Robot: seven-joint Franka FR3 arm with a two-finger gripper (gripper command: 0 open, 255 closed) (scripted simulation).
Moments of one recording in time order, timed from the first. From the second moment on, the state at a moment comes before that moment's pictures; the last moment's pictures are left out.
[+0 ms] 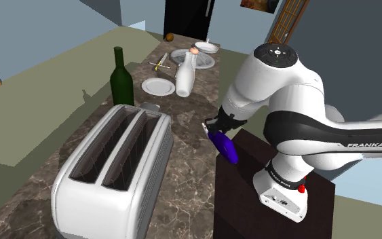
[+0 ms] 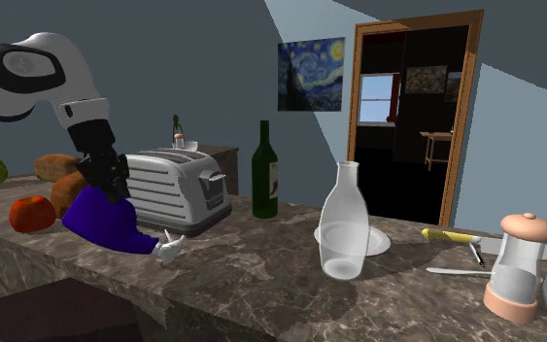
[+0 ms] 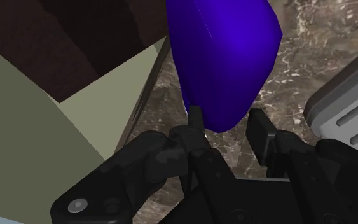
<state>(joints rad) 0.10 -0.99 0.67 -2.93 0.22 2.10 1.04</state>
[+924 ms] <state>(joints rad) 0.09 -0.84 0.79 -3.03 0.28 2.33 1.10</state>
